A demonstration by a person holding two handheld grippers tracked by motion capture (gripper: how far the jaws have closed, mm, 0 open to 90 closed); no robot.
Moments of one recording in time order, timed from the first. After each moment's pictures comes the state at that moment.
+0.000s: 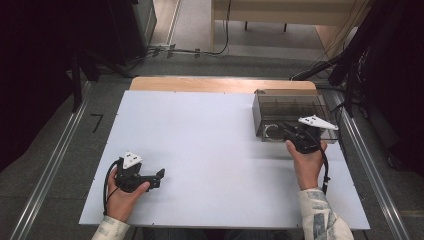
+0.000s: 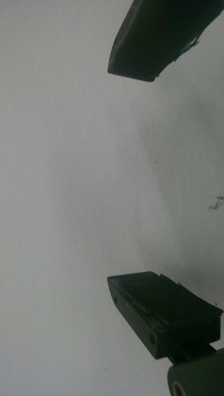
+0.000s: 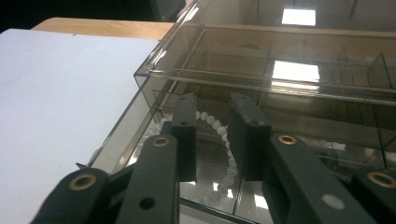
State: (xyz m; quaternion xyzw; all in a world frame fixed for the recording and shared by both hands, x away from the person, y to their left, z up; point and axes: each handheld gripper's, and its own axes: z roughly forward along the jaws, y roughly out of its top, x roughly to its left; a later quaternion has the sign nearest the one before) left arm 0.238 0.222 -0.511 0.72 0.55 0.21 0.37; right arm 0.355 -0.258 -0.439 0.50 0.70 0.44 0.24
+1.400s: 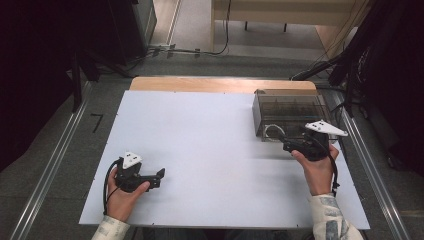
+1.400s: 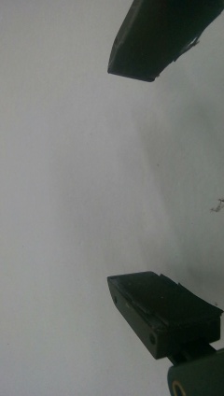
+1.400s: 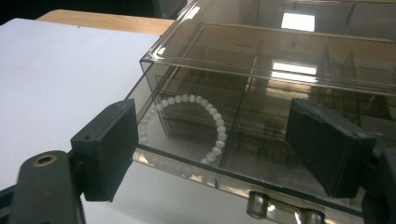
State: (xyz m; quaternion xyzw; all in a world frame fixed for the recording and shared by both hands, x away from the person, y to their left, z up) left arm 0.238 0.221 -0.510 0.72 0.55 0.21 0.37; right arm 0.332 -0.273 -0.431 0.49 0.71 0.43 0.25
